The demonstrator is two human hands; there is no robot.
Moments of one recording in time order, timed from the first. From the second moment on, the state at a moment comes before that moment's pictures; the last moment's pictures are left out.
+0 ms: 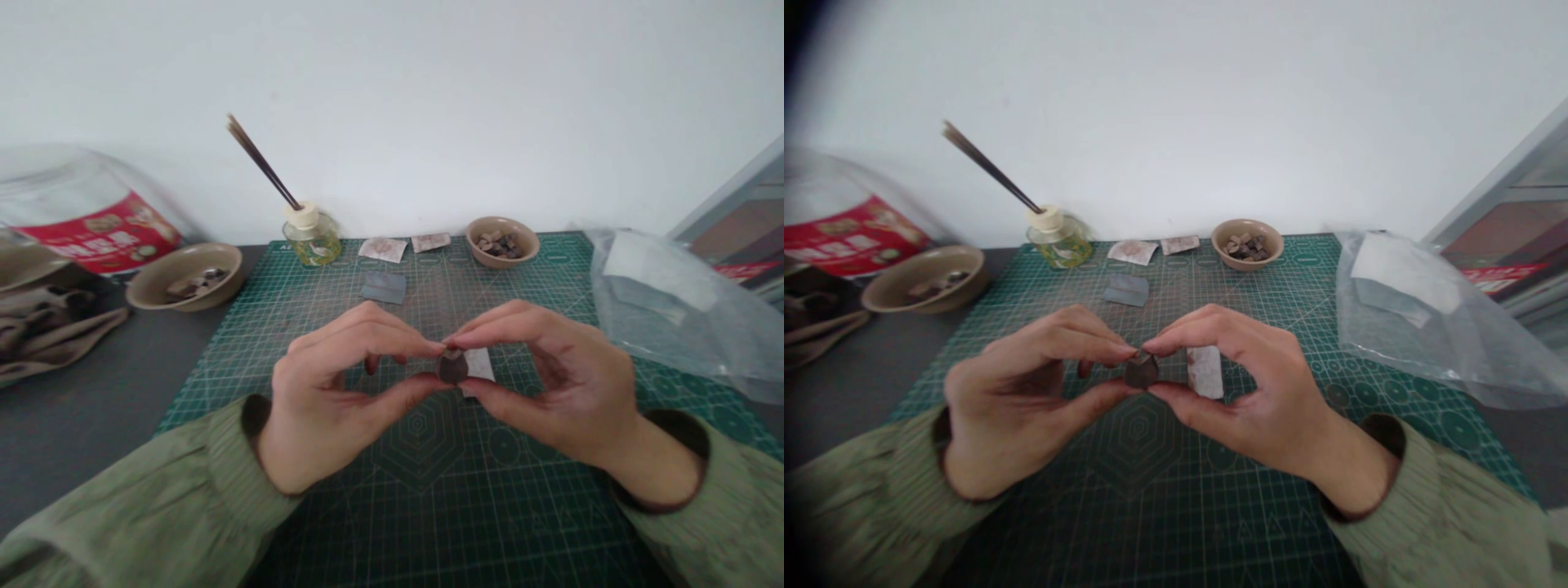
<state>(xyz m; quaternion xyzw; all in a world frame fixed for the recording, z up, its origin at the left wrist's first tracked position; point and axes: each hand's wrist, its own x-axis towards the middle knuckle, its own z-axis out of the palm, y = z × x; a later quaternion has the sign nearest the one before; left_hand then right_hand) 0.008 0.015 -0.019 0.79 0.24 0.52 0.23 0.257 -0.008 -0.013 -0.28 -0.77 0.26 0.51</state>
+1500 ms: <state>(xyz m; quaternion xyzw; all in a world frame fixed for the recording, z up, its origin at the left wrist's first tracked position) 0.031 0.033 -0.026 0.94 0.21 0.22 0.15 0.297 0.021 0.023 -0.39 -0.84 0.19 0.31</state>
